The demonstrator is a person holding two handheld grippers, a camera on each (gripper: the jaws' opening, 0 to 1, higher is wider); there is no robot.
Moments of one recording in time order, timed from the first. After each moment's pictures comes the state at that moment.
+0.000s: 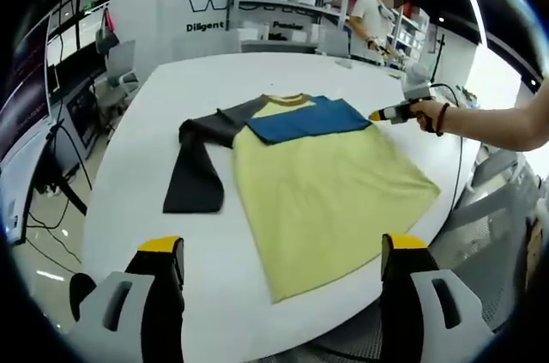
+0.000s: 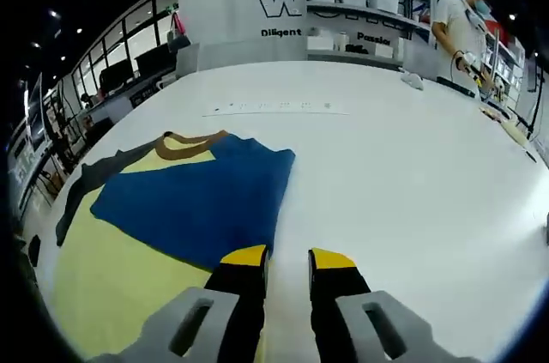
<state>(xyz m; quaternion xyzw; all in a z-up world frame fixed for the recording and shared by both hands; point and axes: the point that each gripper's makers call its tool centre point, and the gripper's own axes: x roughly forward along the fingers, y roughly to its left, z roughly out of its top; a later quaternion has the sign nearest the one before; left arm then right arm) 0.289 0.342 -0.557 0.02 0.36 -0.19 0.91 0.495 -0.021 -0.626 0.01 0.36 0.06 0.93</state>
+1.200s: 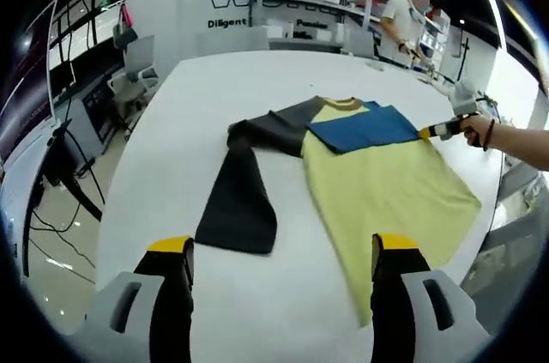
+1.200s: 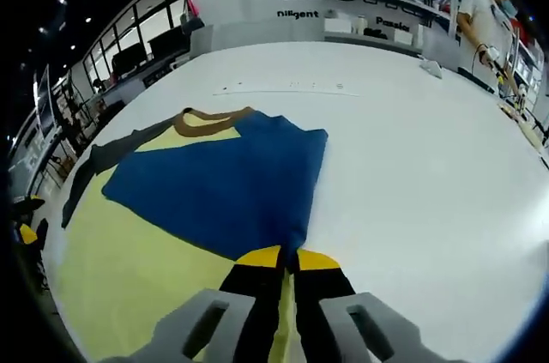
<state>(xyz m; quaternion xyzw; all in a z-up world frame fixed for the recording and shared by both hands) 0.364 0.385 -0.575 0.02 0.37 -0.13 0.92 0.496 -0.038 -0.639 0.00 0.40 0.10 0.91</state>
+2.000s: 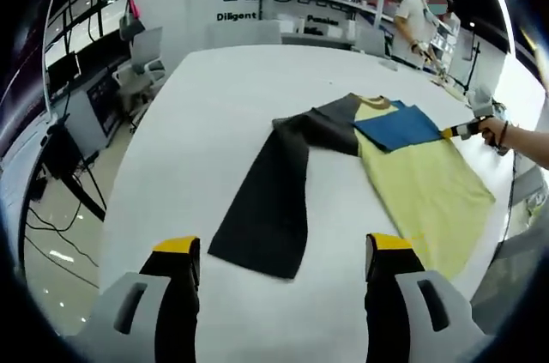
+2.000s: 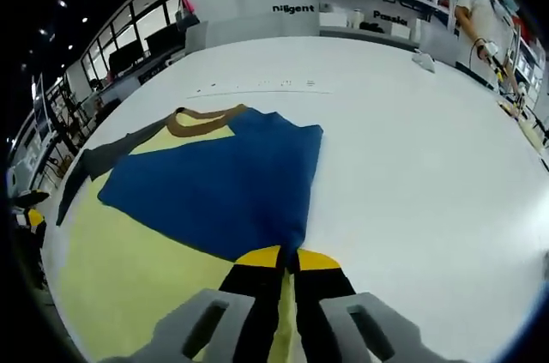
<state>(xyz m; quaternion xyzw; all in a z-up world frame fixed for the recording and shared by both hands) 0.396 0.407 -0.585 0.02 0.37 -0.11 0.92 0.515 -0.093 -0.640 -0.01 0.42 0.10 0.90</state>
